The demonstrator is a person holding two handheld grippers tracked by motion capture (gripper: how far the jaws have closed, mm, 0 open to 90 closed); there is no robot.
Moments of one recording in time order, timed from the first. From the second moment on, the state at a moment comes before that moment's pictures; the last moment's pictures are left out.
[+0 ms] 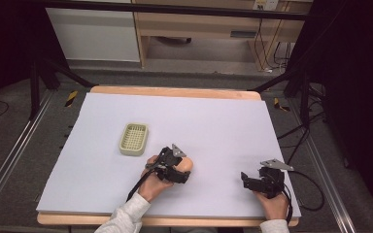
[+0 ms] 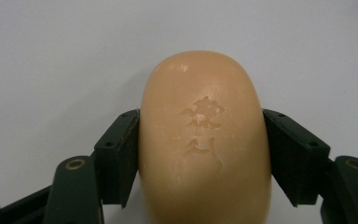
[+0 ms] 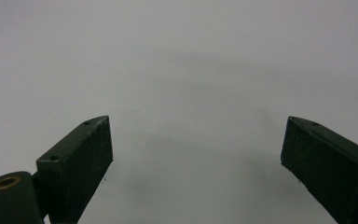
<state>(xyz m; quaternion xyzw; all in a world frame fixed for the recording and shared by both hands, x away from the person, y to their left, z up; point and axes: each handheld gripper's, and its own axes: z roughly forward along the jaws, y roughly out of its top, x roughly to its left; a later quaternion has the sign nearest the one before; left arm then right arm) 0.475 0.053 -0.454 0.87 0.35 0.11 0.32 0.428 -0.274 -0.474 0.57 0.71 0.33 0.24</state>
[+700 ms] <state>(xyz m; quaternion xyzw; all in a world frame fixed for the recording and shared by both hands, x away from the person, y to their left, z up) 0.470 0.085 -0.428 0.86 0.37 0.12 0.34 0.427 -0.275 -0.473 0.57 0.71 0.33 0.25</state>
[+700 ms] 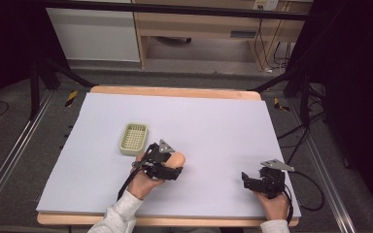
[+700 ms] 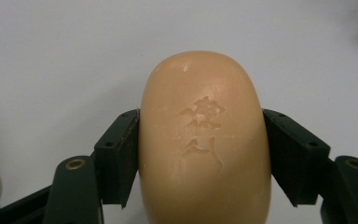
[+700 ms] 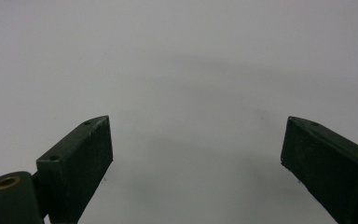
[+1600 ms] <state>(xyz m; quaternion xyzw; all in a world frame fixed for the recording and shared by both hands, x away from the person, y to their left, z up) 0.480 0.128 -0.408 0.82 0.42 0.16 0.35 0.425 -0.278 -0.471 0.57 0.71 0.33 0.25</state>
